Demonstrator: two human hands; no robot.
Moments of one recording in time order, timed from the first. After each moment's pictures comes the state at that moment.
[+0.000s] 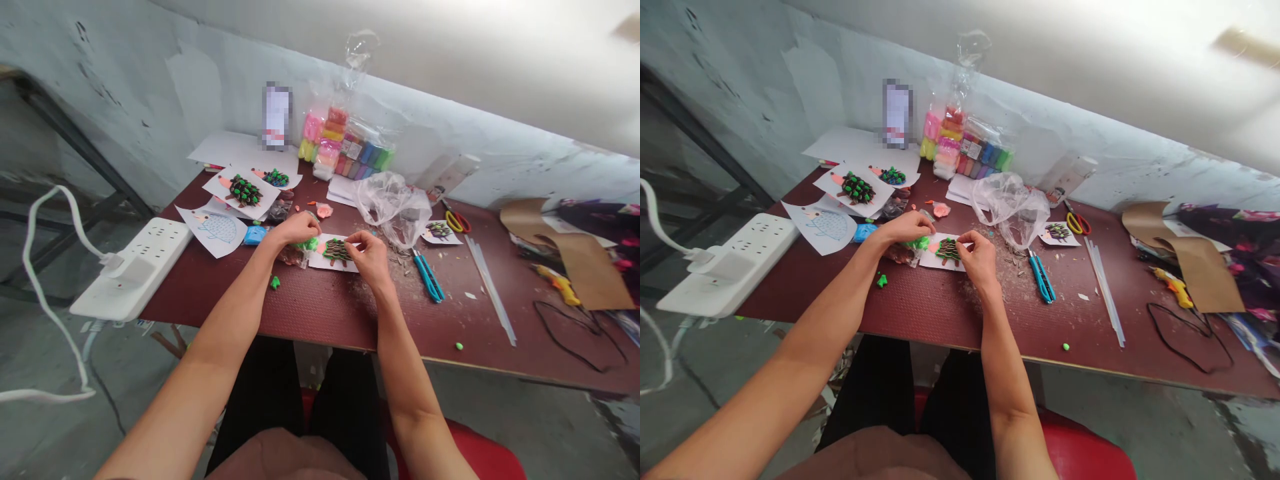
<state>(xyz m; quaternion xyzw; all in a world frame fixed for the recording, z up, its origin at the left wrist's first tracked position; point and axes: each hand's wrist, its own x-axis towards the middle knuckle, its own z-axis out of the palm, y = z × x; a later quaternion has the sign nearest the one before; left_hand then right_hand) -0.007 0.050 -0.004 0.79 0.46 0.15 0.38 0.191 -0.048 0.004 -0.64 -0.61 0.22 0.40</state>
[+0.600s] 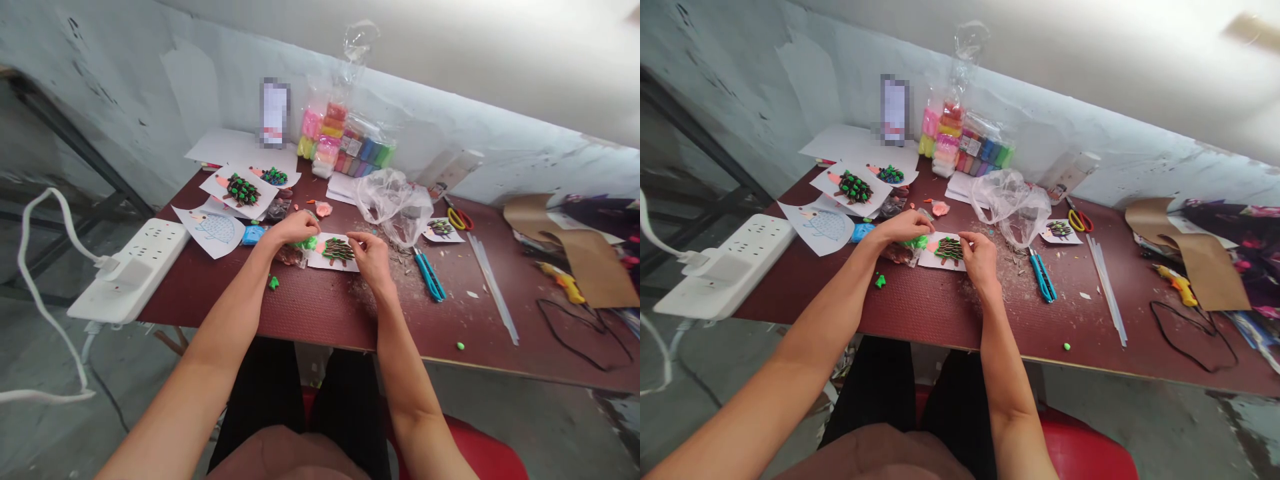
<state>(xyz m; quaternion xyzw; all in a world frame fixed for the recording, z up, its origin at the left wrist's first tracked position) -0.009 0.050 -0.004 0.79 0.46 0.15 0.38 0.200 -0.044 -0.003 -0.66 -0.63 0.18 0.37</state>
